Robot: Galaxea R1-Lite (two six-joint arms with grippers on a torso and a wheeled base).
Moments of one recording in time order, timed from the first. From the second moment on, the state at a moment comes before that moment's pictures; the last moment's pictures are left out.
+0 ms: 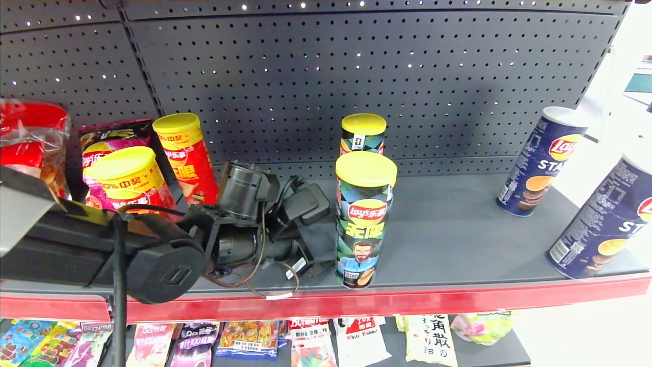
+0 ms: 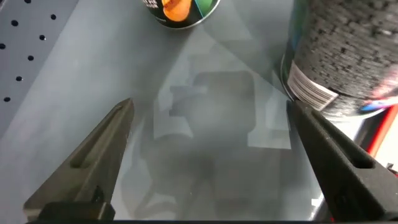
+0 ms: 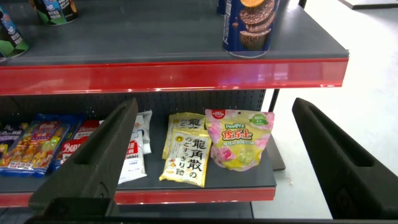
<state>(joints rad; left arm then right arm) -0.63 1.89 -0.95 -0.38 -0.12 0.51 0.00 0.00 0.00 0.00 0.01 0.00</state>
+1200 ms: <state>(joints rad) -0.60 1.88 -1.02 -0.38 -0.12 0.50 0.00 0.00 0.00 0.00 0.01 0.00</state>
